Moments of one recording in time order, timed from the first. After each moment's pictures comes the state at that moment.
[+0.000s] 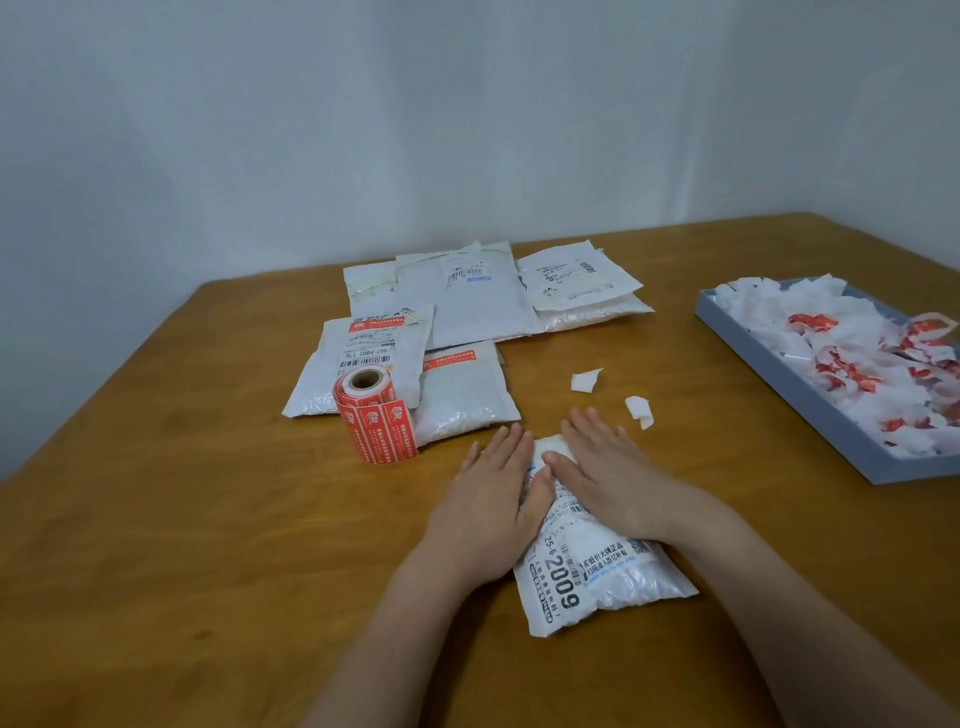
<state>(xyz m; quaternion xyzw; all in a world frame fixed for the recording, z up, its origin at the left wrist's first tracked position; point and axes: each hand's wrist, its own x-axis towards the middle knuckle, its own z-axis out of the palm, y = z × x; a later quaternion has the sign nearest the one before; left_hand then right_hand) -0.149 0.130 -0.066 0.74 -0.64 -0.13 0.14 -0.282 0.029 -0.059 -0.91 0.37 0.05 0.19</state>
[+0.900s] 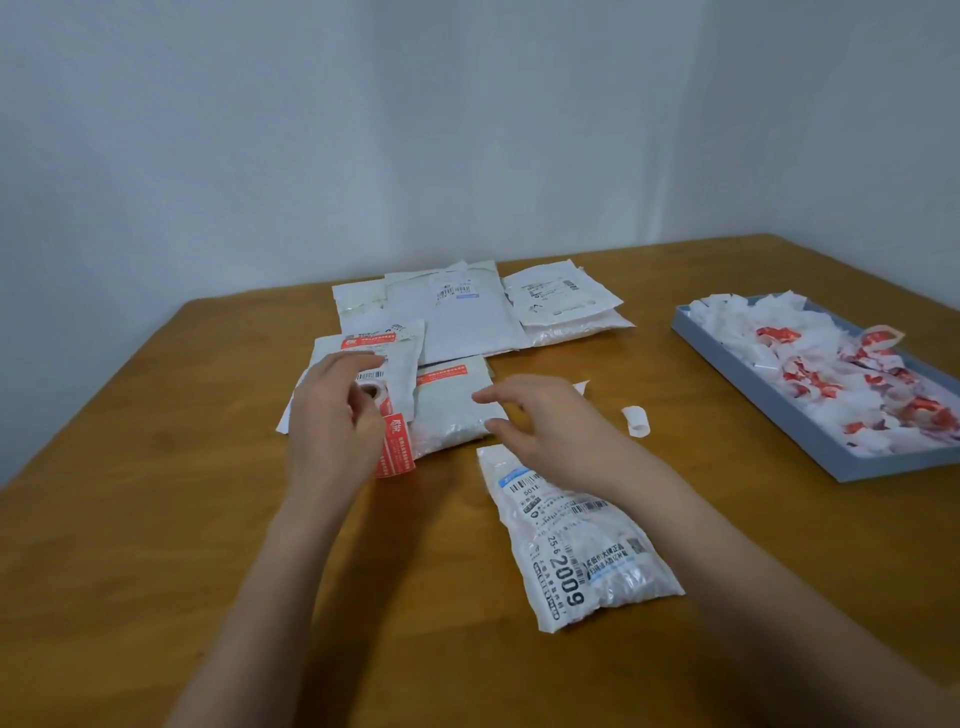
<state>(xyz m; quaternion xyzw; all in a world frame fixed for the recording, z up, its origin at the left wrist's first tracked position) -0.061 0.152 -0.005 0.74 -0.47 0.11 0.46 -0.241 0.050 0.001 -0.92 0.27 -0.20 0.21</state>
